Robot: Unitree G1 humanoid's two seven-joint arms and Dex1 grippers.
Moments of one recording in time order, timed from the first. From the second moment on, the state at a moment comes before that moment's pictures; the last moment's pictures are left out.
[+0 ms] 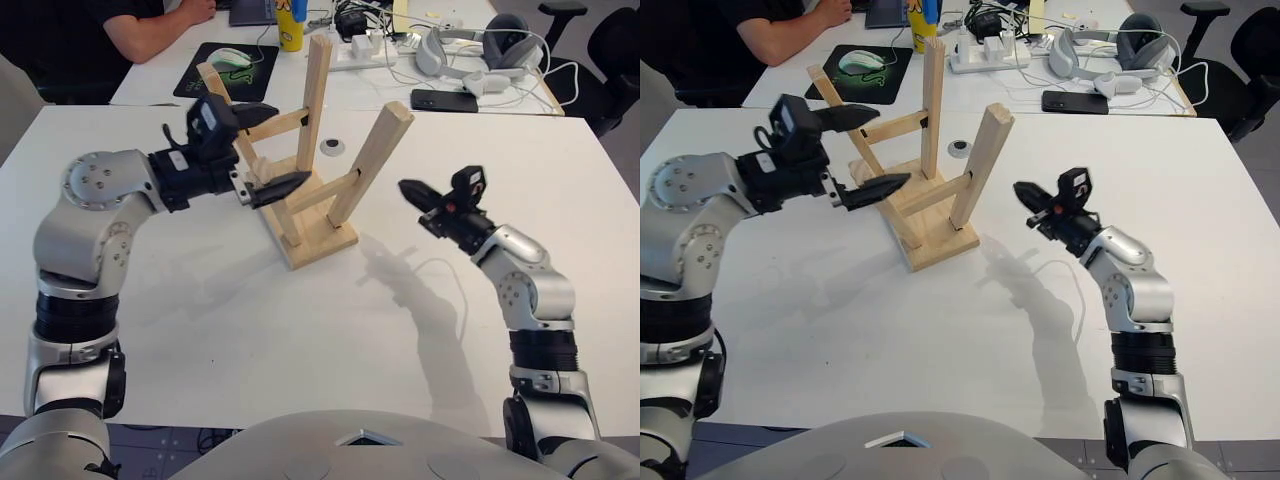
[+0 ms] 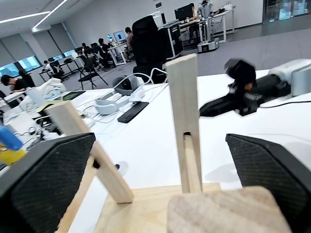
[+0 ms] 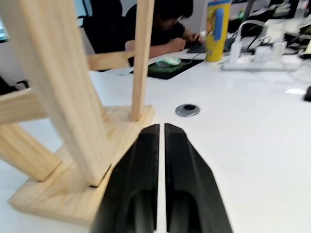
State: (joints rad) left arm -0.47 0.65 0.06 -0.29 -0.48 0.54 -0.86; right arm -0.26 -0.41 -0.16 -0.03 0.48 0.41 0.61
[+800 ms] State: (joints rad) left arm -0.50 0.60 0.09 -0.25 -0.56 0.62 -0.71; right arm -0.60 -0.23 -0.13 -0.19 0.65 0.50 0.43
